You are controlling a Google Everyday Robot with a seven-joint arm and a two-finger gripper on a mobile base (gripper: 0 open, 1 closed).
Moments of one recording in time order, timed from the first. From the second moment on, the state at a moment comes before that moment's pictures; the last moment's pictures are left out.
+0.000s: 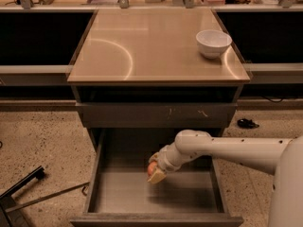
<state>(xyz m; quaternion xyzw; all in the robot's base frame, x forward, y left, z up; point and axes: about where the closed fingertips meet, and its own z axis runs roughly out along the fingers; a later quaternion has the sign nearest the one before) 0.527 -0.008 0.444 -0.64 0.72 0.19 0.22</state>
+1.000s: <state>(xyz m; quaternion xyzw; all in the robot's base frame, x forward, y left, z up) 0.520 0.012 0.521 -0.66 0.69 0.21 0.20</state>
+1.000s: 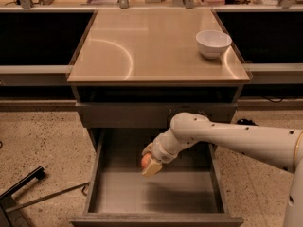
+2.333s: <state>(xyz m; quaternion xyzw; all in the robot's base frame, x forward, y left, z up) 0.498 0.050 0.788 -0.74 0.59 0.20 0.24</state>
